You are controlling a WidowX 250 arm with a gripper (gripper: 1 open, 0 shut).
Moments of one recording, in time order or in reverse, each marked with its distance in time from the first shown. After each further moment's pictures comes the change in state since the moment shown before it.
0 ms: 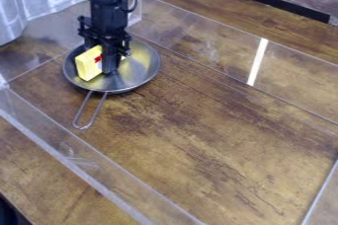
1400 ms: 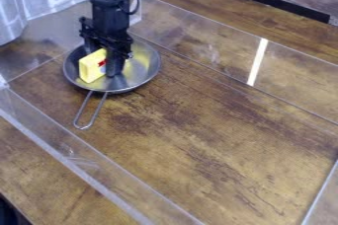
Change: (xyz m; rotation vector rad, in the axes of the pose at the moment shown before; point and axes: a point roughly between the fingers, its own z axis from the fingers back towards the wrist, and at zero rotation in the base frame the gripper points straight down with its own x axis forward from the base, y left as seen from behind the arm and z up) arm -0.006 -0.011 -0.002 -0.024 0.028 -0.005
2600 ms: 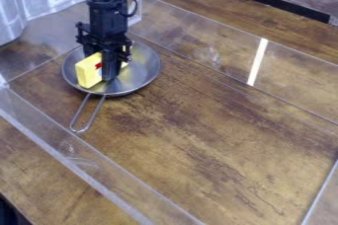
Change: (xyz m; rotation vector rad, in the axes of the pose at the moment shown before) arm -0.018 -0.012 0.005 -0.055 0.076 0.033
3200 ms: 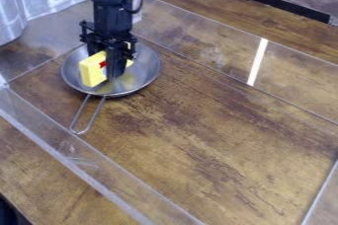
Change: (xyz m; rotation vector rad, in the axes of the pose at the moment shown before) arm -0.002 -0.011 0.010 -0.017 0.000 -0.009
